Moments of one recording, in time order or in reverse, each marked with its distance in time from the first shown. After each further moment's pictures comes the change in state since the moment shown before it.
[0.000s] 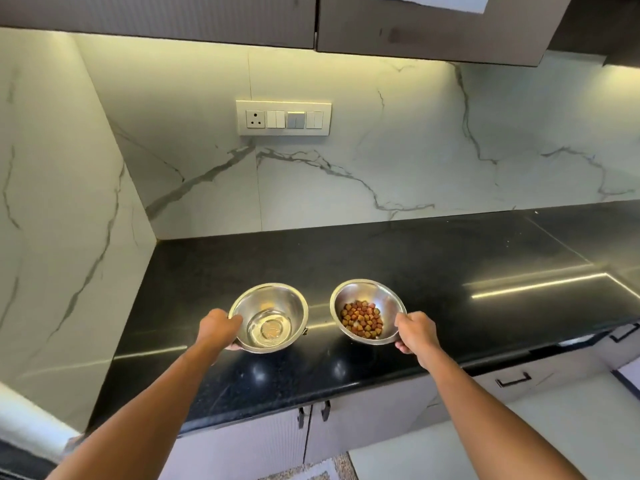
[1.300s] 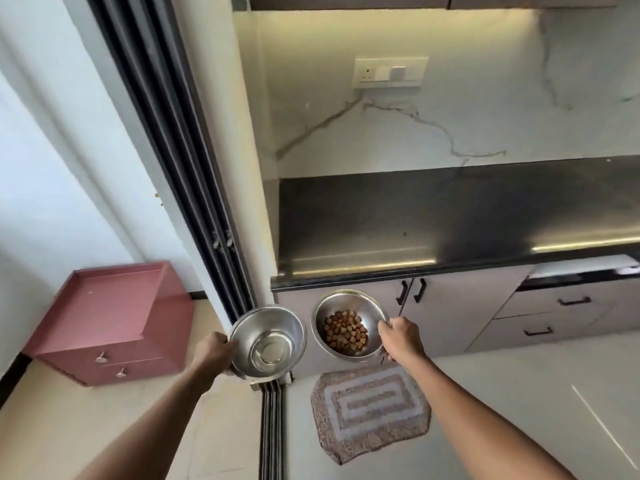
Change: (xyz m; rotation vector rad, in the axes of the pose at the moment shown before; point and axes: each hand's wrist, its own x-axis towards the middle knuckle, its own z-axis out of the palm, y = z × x) left_hand -0.241 -0.356 -0.256 -0.001 -0.004 -0.106; right_hand -0.419 0.070 0.200 -0.231 -0.148 -0.164
